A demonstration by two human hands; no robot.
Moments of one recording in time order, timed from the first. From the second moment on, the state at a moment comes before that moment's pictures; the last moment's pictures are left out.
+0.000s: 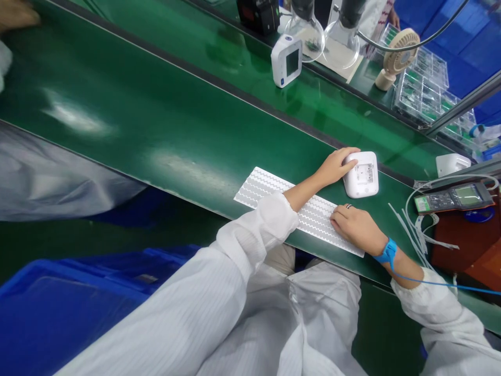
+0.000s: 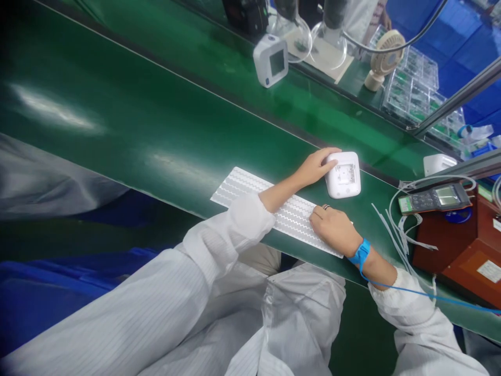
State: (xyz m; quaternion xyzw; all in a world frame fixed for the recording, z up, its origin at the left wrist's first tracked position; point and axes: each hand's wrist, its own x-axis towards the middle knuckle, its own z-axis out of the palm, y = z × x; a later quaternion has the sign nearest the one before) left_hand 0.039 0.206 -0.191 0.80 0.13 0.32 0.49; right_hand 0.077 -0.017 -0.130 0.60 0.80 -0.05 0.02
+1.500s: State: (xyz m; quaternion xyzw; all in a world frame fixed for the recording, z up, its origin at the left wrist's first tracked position) left_hand 0.027 0.200 -0.187 0.78 0.17 0.30 0.52; right_hand 0.172 -0.029 -0.179 0.77 0.51 0.09 -0.38
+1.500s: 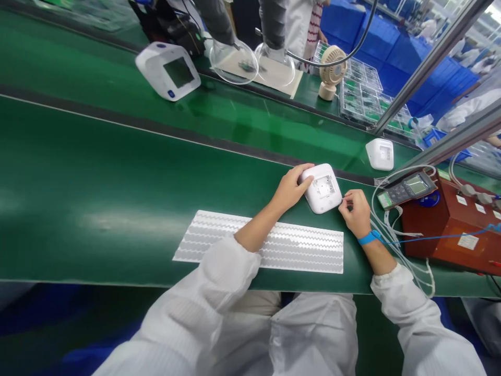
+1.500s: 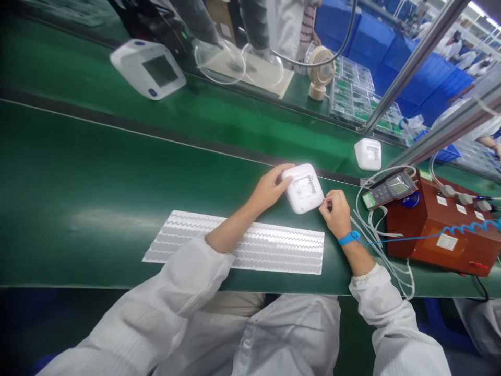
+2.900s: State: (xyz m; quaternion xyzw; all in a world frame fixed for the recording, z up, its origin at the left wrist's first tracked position) left_hand 0.022 0.200 -0.182 0.78 0.20 0.27 0.52; right_hand 0.171 -0.034 -0.181 0.74 0.44 -0.08 -0.50
